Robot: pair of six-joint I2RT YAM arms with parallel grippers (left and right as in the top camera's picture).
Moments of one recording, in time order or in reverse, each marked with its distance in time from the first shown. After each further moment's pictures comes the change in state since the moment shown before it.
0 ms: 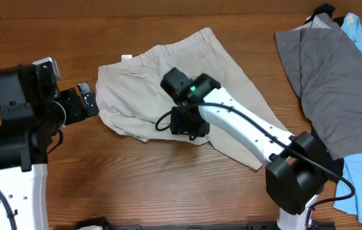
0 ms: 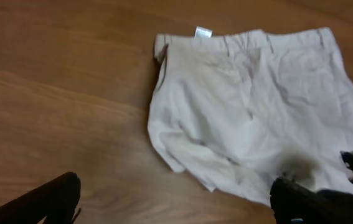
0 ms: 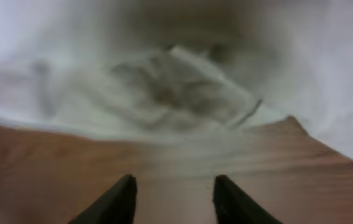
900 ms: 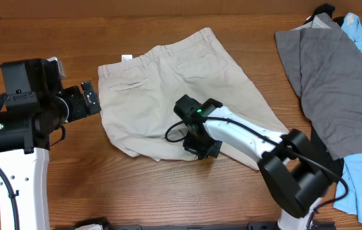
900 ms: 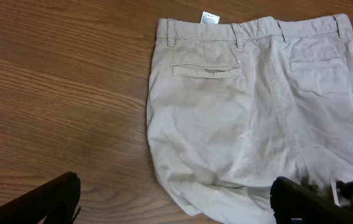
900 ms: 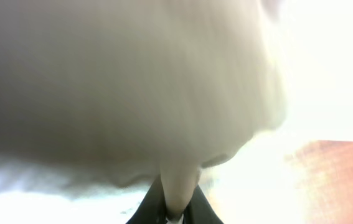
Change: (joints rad) left arm 0.000 0.066 0.000 -0.013 0.000 -0.003; right arm -0.002 -0.051 -0.324 0.136 -0.005 0.229
